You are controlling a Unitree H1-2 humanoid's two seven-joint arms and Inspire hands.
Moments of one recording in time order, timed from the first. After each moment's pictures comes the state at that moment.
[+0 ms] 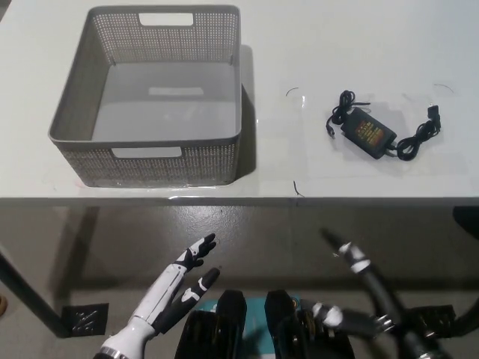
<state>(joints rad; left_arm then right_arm) -0.05 0.21 -0.24 -0.06 0.23 -0.06 -0.11 -0.04 -0.19 0.18 -0.03 -0.23 -0.27 0.07</state>
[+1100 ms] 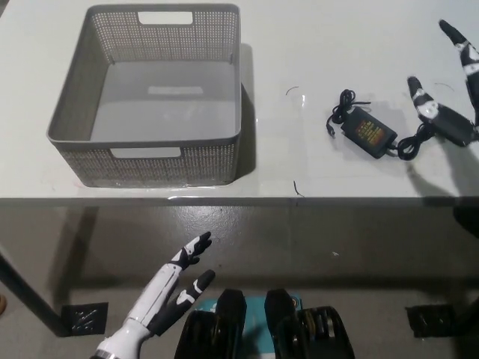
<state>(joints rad) -0.01 0.21 -0.23 -0.07 0.24 -0.10 -0.11 -0.60 -0.37 0.01 0.20 -0.42 -0.10 0.03</state>
